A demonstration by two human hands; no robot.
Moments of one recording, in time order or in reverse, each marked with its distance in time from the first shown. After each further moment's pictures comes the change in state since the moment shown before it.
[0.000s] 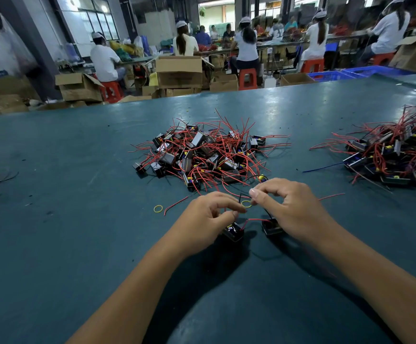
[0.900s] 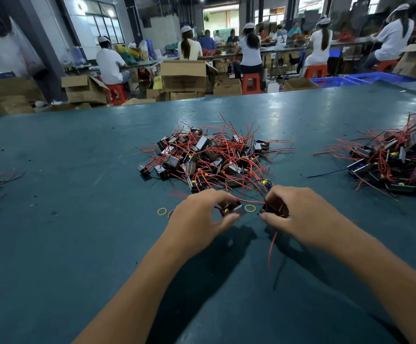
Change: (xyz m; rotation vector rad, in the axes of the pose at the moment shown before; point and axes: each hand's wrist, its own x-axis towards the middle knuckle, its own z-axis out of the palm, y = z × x) left_hand -0.003 -0.007 -0.013 0.434 0.160 0.113; right_hand 0.003 0.001 -0.015 -0.441 -0.215 0.042
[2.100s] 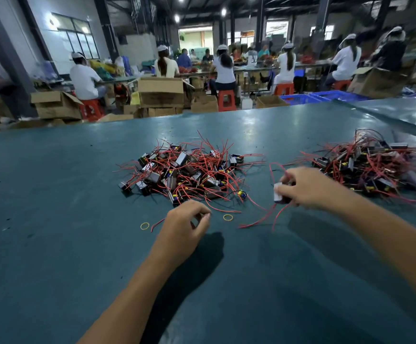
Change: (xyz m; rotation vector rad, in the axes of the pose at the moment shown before) left_hand 0.001 0.001 0.011 -0.156 0.204 0.082; right_hand 0.022 0.051 -0.066 -0.045 0.017 0.337
